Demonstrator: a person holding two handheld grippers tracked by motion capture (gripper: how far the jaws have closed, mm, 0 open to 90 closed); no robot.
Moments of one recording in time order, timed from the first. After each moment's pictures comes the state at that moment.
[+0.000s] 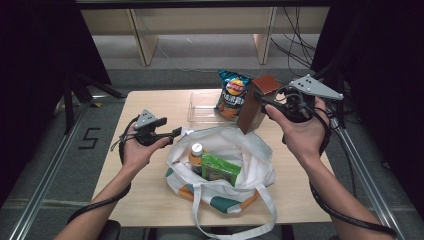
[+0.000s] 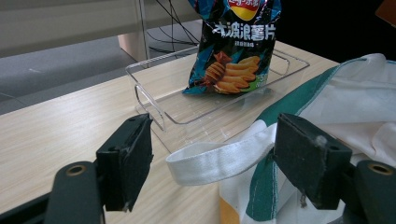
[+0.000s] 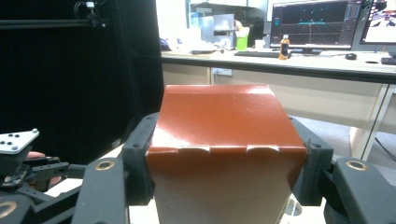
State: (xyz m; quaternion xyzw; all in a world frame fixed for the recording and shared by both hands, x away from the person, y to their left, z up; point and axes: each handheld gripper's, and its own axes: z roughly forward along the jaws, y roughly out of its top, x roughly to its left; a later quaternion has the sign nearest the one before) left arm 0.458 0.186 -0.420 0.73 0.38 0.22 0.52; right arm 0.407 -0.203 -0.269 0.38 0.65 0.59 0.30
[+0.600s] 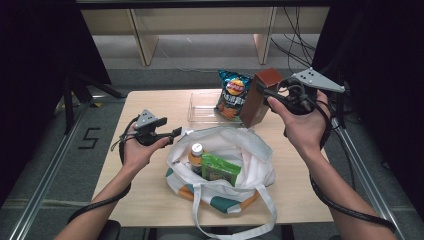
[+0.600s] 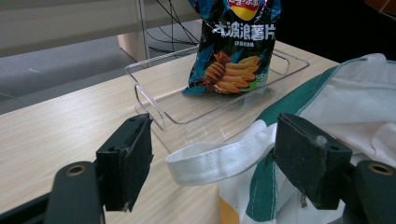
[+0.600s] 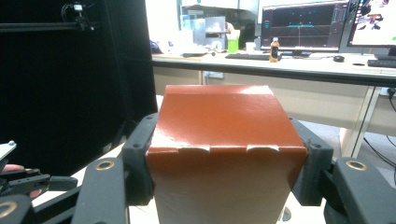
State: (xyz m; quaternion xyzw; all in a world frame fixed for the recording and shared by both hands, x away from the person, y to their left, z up) left arm 0.458 0.186 -0.421 0.73 0.38 0.22 0.52; right arm 0.421 -0.208 -0.263 0.39 0.64 0.58 0.31
